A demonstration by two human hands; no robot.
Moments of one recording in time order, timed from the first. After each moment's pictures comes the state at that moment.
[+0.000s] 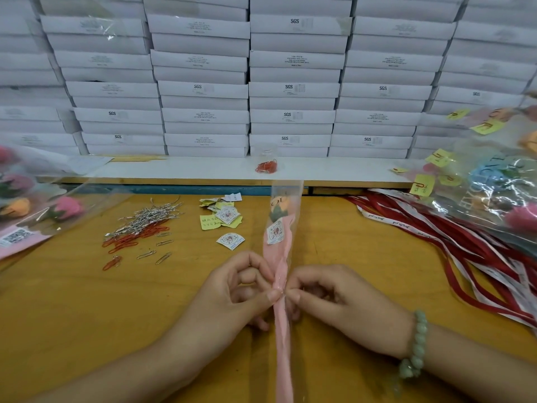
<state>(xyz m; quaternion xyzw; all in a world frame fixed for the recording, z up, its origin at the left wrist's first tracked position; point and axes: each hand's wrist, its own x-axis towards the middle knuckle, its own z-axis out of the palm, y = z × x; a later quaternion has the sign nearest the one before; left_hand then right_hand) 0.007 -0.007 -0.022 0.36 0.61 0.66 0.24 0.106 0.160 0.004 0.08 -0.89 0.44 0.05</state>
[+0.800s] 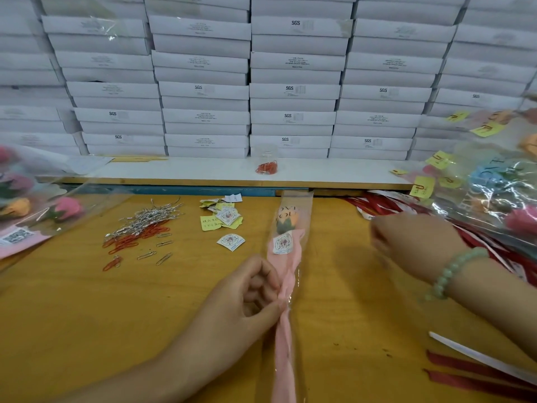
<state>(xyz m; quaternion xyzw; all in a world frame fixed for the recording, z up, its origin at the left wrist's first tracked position) 0.013 -0.008 -0.023 0.43 0.69 0.56 0.15 0.101 0.244 0.037 -0.23 -0.96 -0.17 0.03</state>
